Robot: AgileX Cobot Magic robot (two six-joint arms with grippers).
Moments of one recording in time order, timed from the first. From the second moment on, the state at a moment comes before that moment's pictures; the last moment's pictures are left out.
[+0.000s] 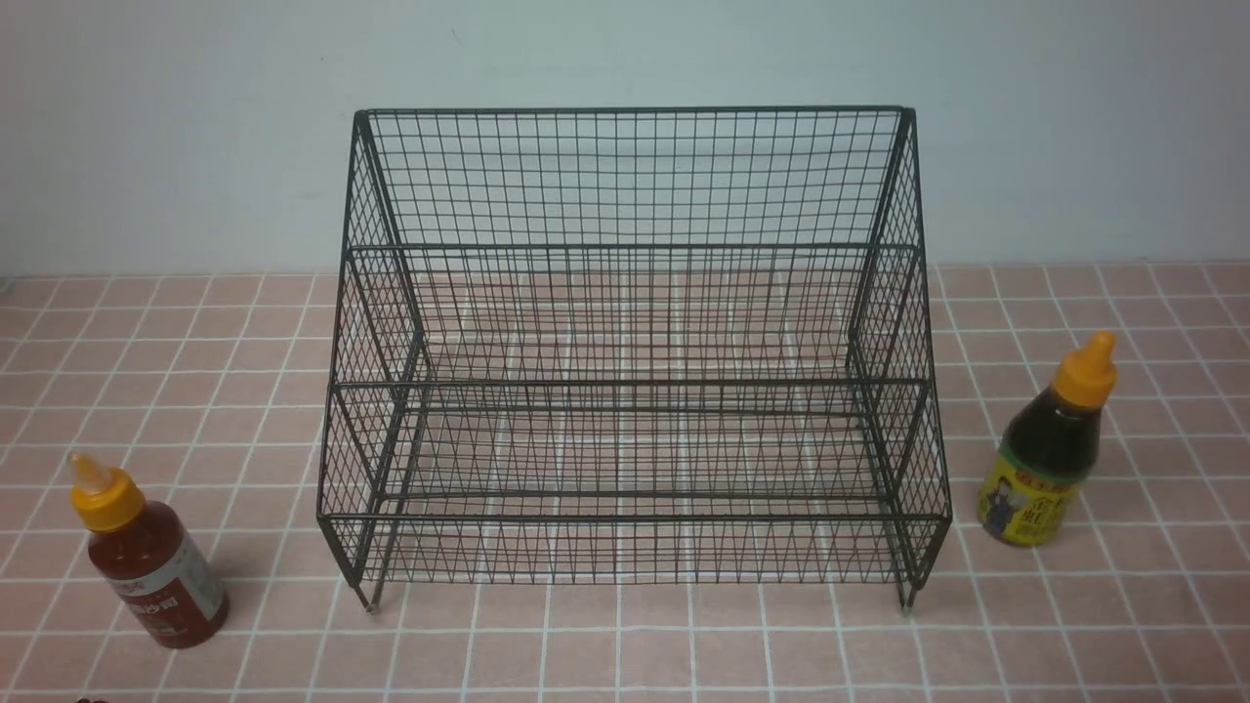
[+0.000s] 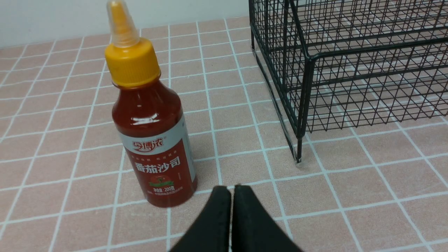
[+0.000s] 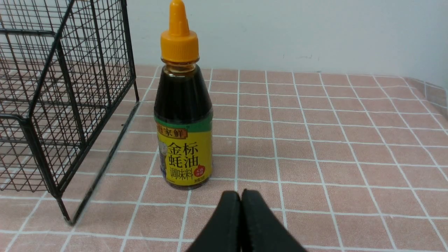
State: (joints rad) right arm -0.01 -0.01 0.02 0.01 0.39 -0.02; left arm -0.10 -0.01 0.02 -0.03 0.39 0.09
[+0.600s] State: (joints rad) right arm -0.01 -0.01 0.03 0.36 0.01 0.15; left arm -0.10 -0.01 0.02 -0.03 0.39 0.09
